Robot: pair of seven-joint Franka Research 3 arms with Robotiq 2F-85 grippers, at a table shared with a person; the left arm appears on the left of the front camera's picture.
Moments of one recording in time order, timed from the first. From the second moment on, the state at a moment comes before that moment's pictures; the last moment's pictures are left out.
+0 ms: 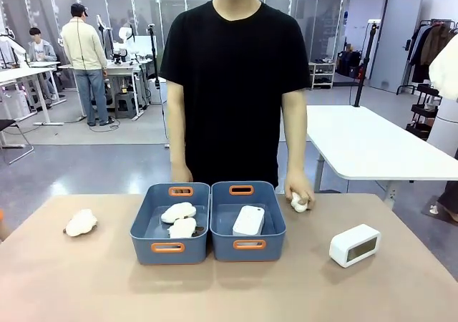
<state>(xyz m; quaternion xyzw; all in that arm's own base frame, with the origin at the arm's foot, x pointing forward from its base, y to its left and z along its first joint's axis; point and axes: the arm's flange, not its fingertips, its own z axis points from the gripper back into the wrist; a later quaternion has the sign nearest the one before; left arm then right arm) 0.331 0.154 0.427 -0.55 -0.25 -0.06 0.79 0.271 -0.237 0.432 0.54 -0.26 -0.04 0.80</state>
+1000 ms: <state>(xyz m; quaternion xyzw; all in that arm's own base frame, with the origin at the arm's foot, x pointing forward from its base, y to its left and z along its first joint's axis) 0.329 0.154 0.434 -0.55 -0.25 -0.06 0.79 0.275 -0.238 0.433 0.53 -0.26 -0.05 0.81</state>
